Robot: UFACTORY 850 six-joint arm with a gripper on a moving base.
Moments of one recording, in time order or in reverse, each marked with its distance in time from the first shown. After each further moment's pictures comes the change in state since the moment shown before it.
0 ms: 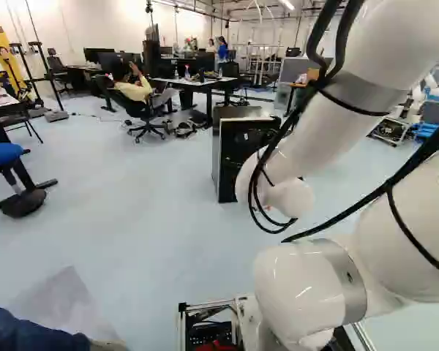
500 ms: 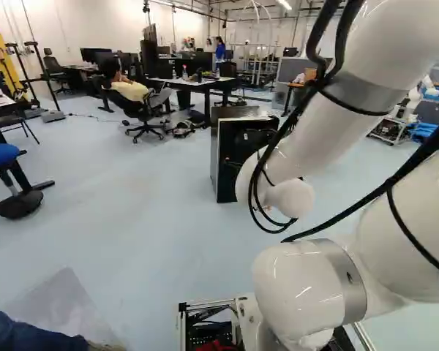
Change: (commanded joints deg) arm 0.0 0.0 0.0 0.0 0.0 0.0
